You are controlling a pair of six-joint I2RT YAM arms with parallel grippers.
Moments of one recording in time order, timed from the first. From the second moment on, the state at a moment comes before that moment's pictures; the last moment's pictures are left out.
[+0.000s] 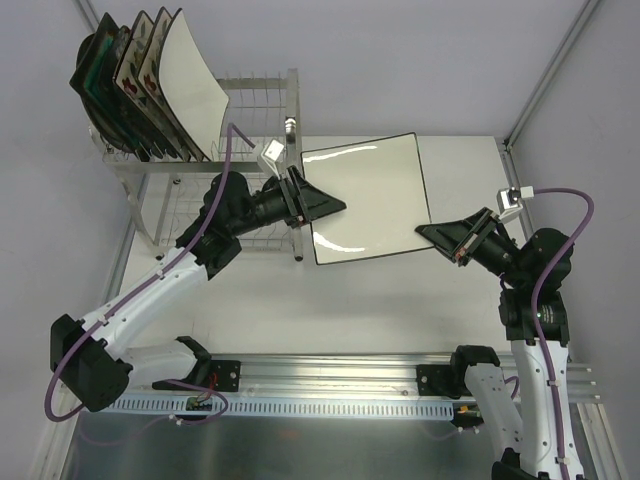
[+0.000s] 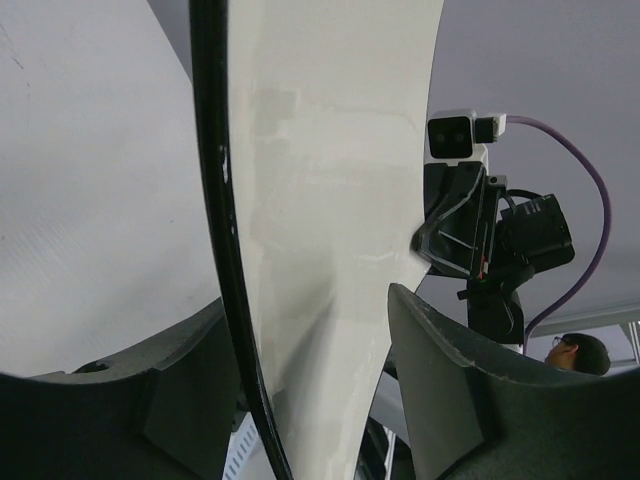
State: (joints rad) left arm -0.63 1.16 1.01 0.13 0.47 -1.05; right arm -0.01 0.58 0.83 -0.27 -0.83 1.16
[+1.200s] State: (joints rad) left arm -0.65 1.05 1.00 0.05 0.44 -0.96; right arm 0.01 0.58 0.96 -0.56 -0.81 0.87
